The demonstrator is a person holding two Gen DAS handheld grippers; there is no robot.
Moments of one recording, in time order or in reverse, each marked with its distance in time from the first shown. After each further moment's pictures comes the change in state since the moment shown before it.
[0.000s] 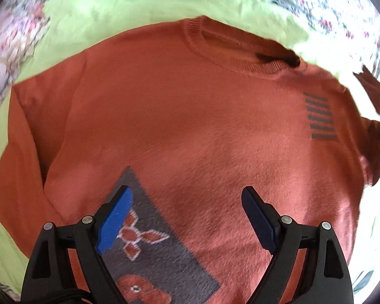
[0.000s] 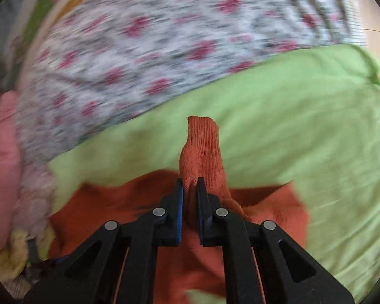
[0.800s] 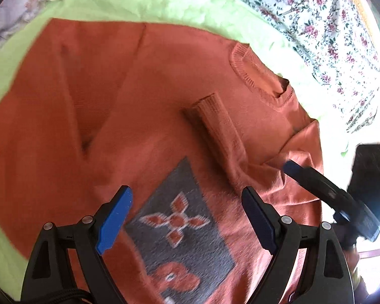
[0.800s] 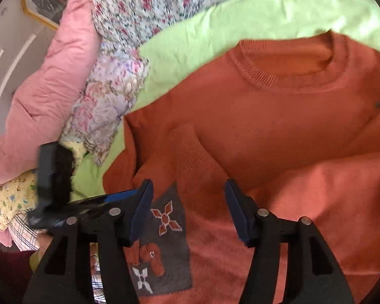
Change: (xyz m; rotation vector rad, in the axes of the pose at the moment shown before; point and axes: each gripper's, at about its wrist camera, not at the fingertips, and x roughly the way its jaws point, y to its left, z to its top) left arm -0.009 0.082 -0.005 -0.203 0.040 -0.229; right arm 0.129 0.209 -0.150 -0.212 0.400 0.428
